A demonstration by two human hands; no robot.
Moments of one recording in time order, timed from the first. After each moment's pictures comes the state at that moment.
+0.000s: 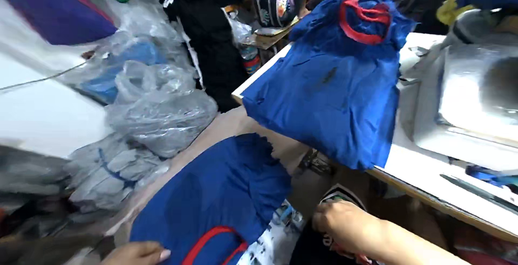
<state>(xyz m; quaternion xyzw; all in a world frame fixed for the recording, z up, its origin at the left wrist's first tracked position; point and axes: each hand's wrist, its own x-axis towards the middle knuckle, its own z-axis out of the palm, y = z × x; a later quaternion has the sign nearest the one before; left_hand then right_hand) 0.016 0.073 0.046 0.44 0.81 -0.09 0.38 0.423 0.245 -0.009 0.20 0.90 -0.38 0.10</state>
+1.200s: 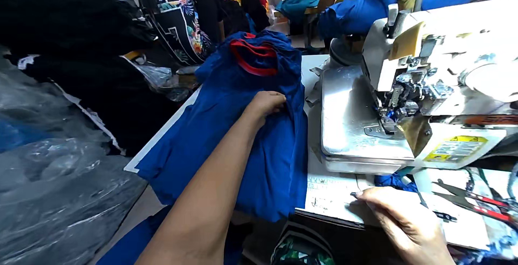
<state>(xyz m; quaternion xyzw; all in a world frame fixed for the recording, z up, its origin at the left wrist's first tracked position) 0.364 0.497 0.086 0.61 0.58 0.30 0.45 0.588 0.247 -0.007 0.46 0.72 -0.11 -0.51</state>
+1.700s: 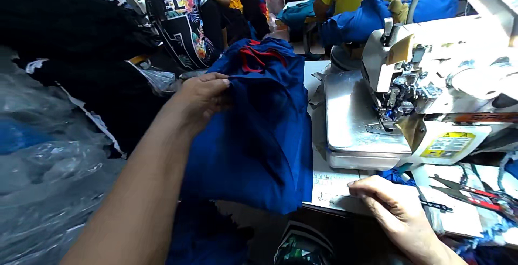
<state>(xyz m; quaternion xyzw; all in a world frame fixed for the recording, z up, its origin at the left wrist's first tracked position) 0.276 0.433 0.170 0.58 0.54 0.44 0.41 0.569 0.259 0.004 0.42 0.71 -0.18 -0.53</state>
